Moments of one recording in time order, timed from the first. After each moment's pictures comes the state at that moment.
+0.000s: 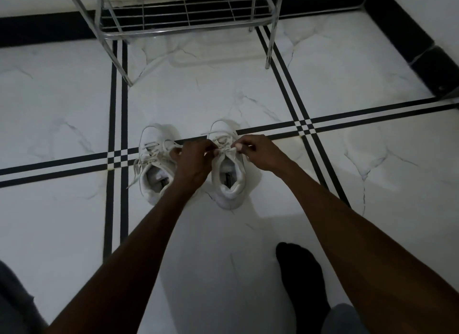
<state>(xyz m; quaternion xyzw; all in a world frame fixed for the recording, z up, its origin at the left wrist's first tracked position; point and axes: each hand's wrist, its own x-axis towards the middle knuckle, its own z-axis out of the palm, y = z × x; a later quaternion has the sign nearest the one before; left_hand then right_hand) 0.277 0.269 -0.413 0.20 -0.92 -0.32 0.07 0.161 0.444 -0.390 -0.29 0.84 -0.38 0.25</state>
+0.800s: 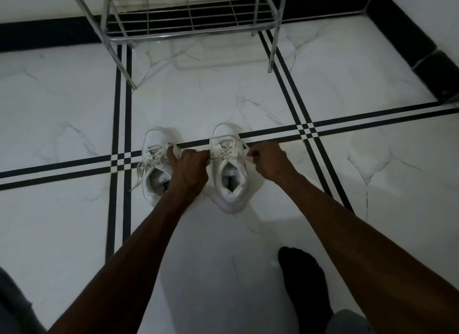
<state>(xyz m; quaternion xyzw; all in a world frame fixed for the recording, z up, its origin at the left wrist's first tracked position) 0.291 0.267 -0.416 0.20 -0.97 -0.13 0.01 0.165 0.450 -0.403 -0.25 0.92 -0.22 0.20</state>
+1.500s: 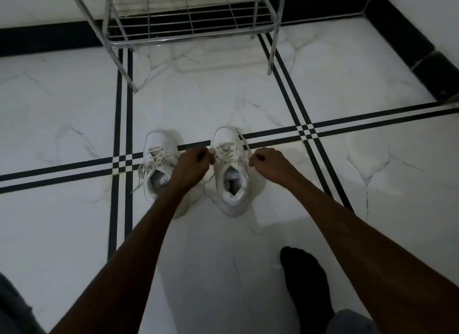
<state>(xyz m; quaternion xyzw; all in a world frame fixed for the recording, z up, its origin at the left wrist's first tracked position) 0.290 0.267 -0.384 0.24 -0.86 -0.45 0.02 0.171 0.461 -0.394 -0.21 0.88 -0.33 0.26</state>
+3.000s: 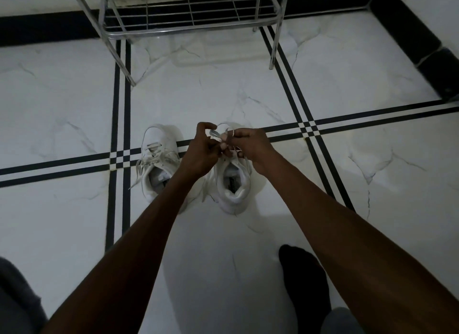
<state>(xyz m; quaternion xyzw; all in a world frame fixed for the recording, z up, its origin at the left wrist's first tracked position) 0.265 0.272 -0.387 0.18 -0.80 -0.57 0.03 0.170 0.404 -0.380 -0.06 0.72 -0.60 0.35</state>
